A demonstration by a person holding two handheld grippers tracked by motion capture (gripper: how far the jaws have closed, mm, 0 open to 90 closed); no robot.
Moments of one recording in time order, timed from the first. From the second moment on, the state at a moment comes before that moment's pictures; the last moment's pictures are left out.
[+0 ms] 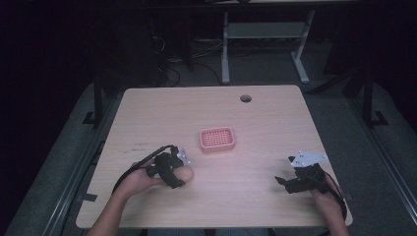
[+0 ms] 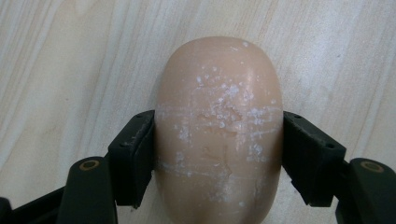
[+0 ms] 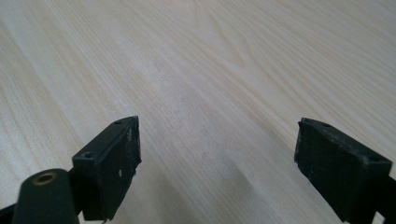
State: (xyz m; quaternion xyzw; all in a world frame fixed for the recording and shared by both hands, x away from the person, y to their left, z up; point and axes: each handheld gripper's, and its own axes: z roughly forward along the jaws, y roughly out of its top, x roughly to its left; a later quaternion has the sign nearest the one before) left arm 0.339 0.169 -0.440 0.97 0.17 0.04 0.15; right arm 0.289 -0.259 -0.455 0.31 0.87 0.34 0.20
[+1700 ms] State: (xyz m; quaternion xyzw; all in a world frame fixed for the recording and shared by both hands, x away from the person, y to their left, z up) left arm 0.355 0.151 -0.407 0.97 0.16 0.06 0.16; right arm 0.289 -0.258 -0.455 0.31 0.86 0.34 0.20
